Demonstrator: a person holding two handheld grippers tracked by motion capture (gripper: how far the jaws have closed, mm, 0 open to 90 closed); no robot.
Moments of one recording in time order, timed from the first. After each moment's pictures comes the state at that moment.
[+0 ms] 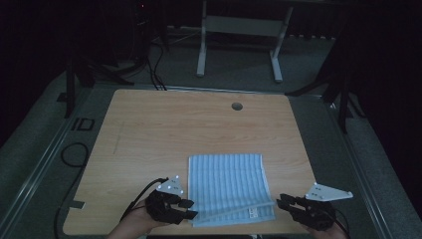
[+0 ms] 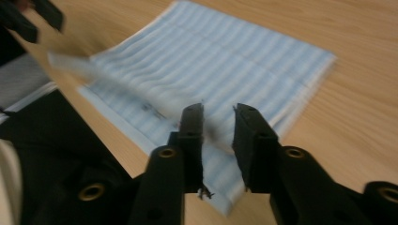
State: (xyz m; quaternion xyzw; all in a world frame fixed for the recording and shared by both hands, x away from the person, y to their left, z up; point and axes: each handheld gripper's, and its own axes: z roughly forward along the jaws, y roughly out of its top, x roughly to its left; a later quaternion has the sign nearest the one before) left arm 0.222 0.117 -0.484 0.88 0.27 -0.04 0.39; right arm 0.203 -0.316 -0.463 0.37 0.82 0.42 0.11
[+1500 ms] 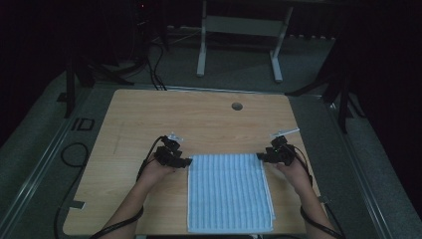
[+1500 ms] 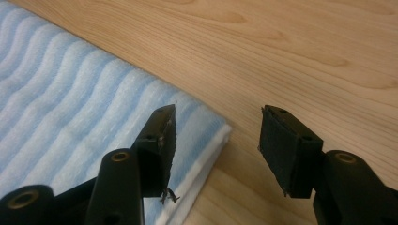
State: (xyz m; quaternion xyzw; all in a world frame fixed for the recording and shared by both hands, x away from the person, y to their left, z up) left arm 0.380 0.121 -0.532 0.84 0.43 0.06 0.33; right arm 0.408 -0.273 -0.513 0.45 0.84 0.29 0.10
